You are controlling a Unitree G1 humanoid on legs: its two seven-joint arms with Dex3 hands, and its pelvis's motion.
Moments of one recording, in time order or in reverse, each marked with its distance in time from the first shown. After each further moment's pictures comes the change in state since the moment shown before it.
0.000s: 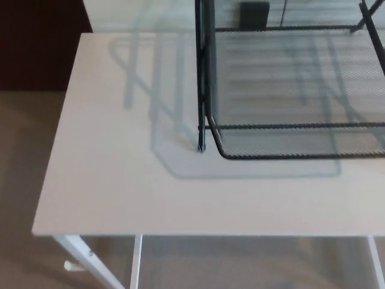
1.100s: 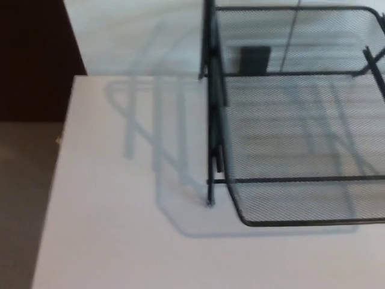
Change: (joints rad) left_arm -0.035 0.065 0.011 0.001 -0.012 -0.034 0.008; right_arm 0.056 0.061 -0.374 -0.120 0.175 0.169 -0.027
